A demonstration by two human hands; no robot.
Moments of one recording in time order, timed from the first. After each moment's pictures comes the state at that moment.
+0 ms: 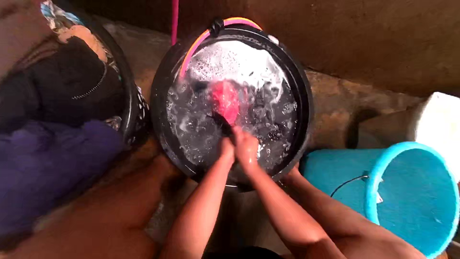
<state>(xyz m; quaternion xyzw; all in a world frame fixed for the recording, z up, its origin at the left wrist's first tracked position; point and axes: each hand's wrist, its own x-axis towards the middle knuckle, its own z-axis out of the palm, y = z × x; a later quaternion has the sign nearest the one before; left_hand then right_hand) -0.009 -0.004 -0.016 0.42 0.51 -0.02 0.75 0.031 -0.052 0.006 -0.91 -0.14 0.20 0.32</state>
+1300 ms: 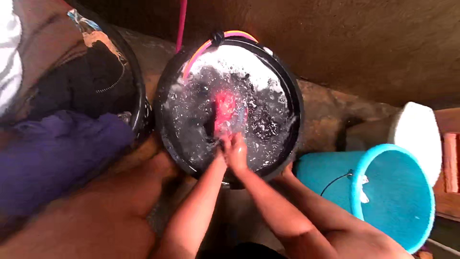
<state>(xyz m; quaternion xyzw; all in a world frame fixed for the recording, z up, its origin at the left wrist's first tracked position) -0.028 -0.001 0.016 0.33 0.55 -0.09 0.76 0.012 -0.049 0.025 -0.90 -0.17 0.22 0.32</state>
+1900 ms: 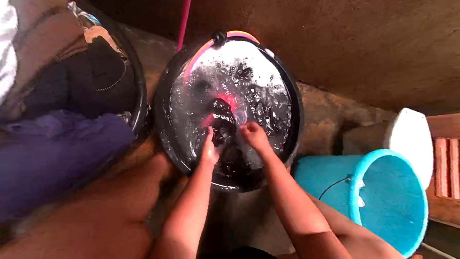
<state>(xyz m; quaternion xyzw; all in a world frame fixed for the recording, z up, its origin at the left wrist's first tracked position) -0.028 0.032 -0.054 0.22 0.53 0.11 0.81 0.109 -0.062 0.014 -0.88 -0.14 0.38 0.25</state>
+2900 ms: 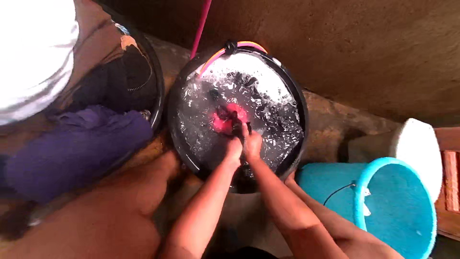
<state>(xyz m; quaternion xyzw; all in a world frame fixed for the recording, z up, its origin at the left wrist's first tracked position) -0.013 0.013 0.042 0.35 0.53 0.00 0.77 0.044 -0.035 0.020 -0.92 -0.12 0.22 0.29</state>
